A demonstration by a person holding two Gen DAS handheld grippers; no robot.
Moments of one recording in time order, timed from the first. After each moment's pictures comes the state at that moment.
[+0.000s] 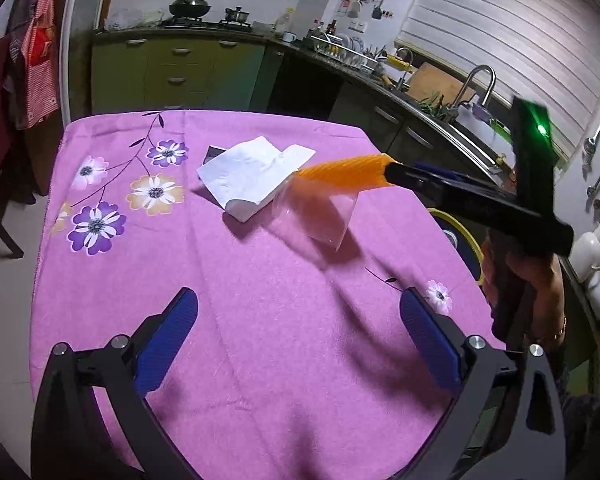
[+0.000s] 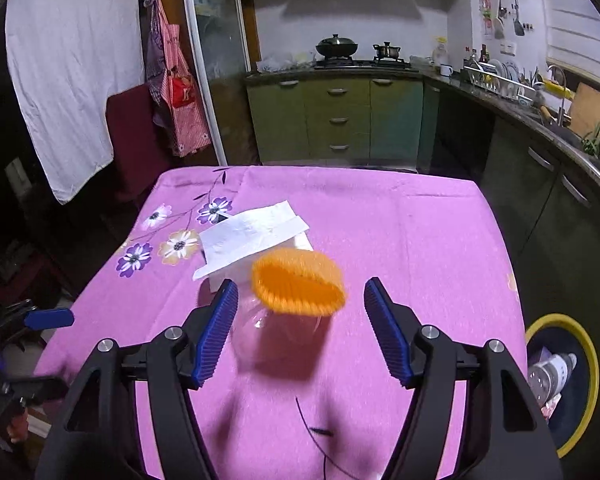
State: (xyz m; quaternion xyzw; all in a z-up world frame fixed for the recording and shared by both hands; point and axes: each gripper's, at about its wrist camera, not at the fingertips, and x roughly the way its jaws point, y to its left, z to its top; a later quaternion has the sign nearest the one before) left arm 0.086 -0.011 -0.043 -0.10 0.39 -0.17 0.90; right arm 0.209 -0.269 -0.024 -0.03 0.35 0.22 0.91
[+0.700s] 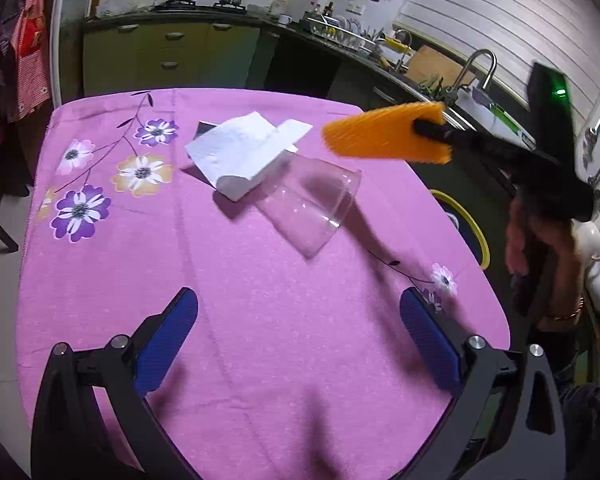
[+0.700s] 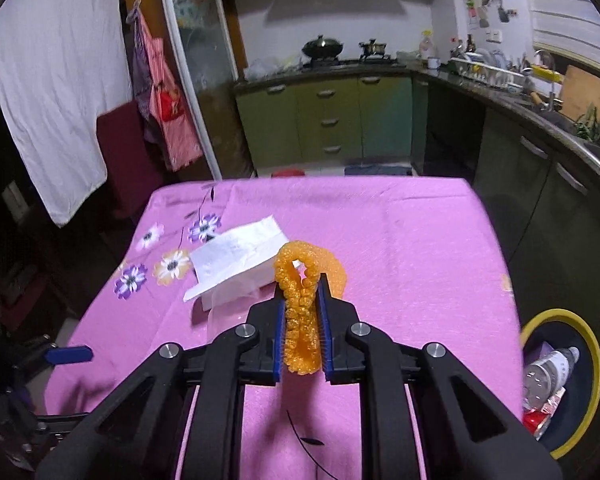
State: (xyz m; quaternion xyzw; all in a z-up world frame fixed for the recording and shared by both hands) left arm 0.094 -0.022 -0.061 -0.09 0.42 -0.18 0.88; right arm 0.221 -0.297 -0.012 0.01 0.34 0.21 0.92
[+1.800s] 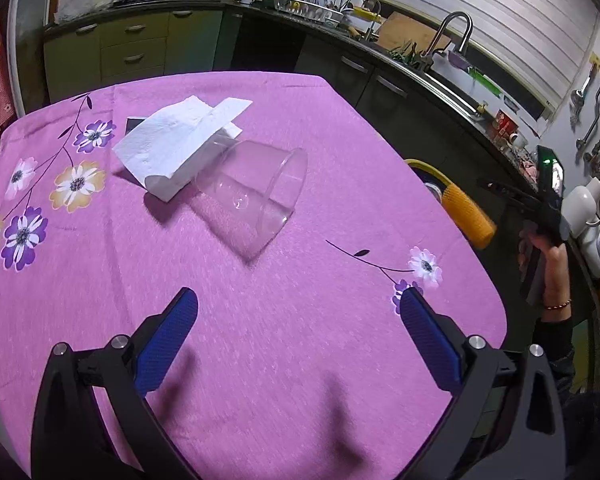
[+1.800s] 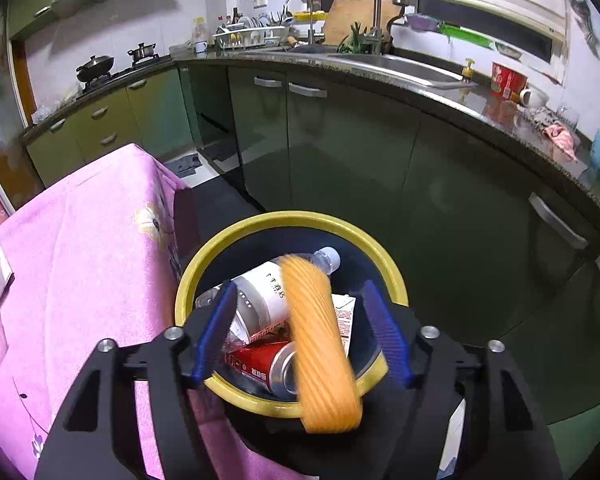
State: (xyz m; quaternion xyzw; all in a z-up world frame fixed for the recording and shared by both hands) left arm 0.119 -0.074 -0.071 -0.05 0.45 -0.22 0.86; right arm 0.178 -0.567 -0.081 0.07 0.37 -0.16 0.91
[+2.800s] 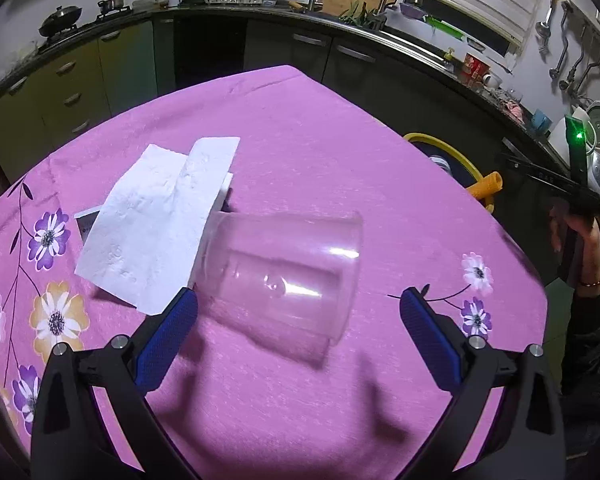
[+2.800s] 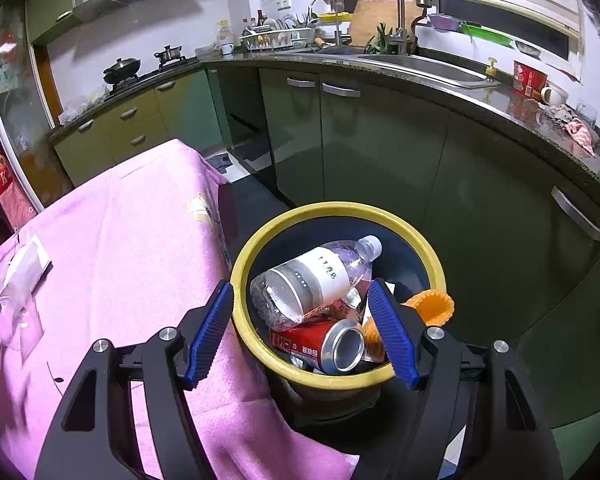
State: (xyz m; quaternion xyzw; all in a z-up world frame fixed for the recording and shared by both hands) left arm 0.224 -0.081 -0.086 0.06 0.45 -0.31 0.84; right arm 0.165 -0.529 -0.072 0.09 0.37 -0.11 0.92
